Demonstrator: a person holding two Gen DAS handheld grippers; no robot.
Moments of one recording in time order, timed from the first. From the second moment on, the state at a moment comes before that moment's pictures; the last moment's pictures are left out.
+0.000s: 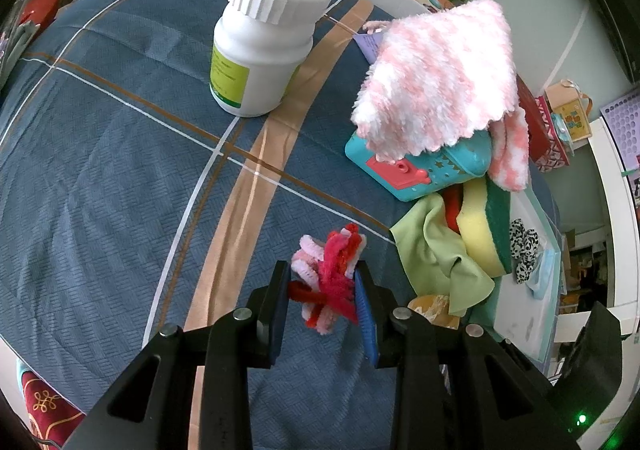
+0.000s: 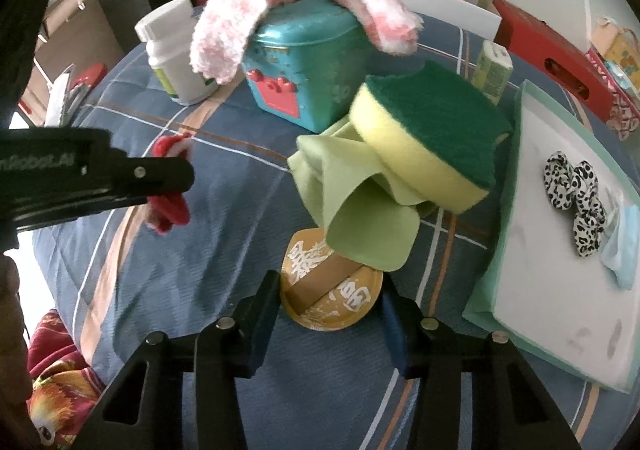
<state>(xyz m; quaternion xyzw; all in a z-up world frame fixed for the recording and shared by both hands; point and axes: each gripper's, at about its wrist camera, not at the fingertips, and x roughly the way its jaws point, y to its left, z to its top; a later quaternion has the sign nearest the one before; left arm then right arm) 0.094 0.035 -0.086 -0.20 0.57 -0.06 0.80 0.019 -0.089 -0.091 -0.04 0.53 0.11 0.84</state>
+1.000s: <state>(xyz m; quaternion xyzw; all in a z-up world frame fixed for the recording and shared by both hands) 0.076 0.008 0.006 -0.13 0.49 -0.07 0.86 0.010 -0.175 0.040 0.09 0.41 -0.01 0.91</state>
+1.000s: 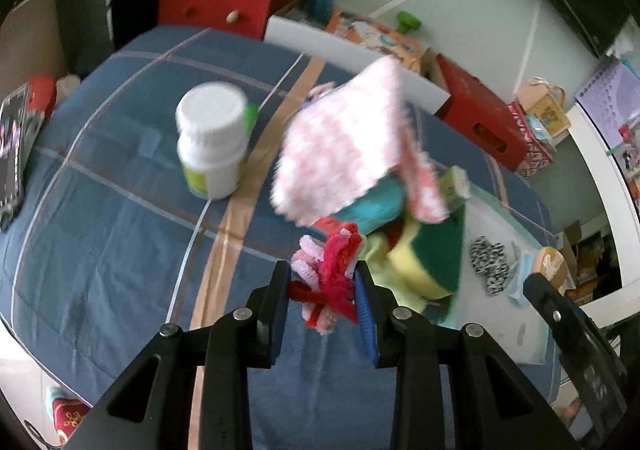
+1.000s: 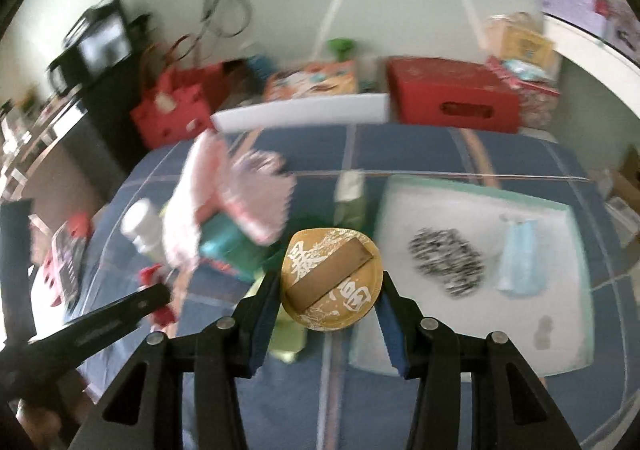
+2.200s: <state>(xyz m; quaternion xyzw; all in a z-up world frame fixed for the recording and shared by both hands) 0.077 -0.226 -0.057 0.09 0.51 -0.27 0.81 -0.022 -0.372 -0.030 0.22 0.45 -0.27 0.82</state>
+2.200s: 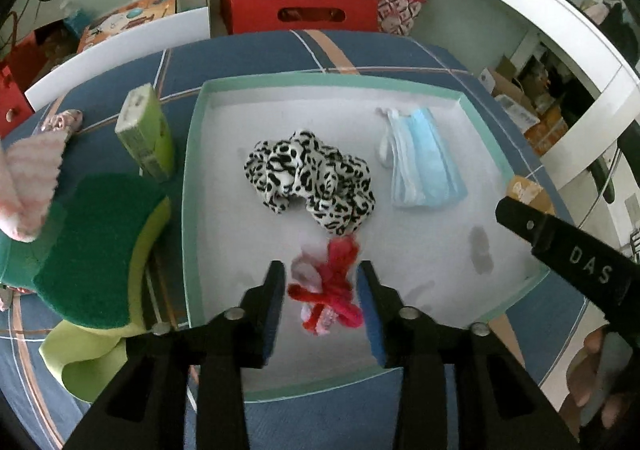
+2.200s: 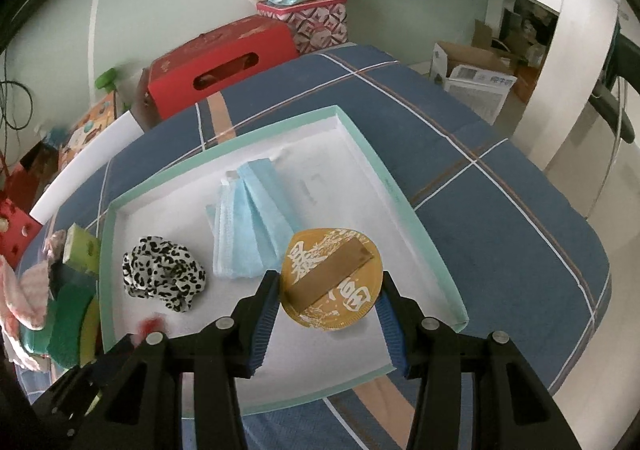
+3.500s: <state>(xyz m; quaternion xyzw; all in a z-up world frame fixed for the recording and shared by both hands) 0.112 -0.067 0.024 -0.06 0.43 -0.12 0.89 -0.007 -0.335 -0.023 0.20 0.44 -0.21 0.85</state>
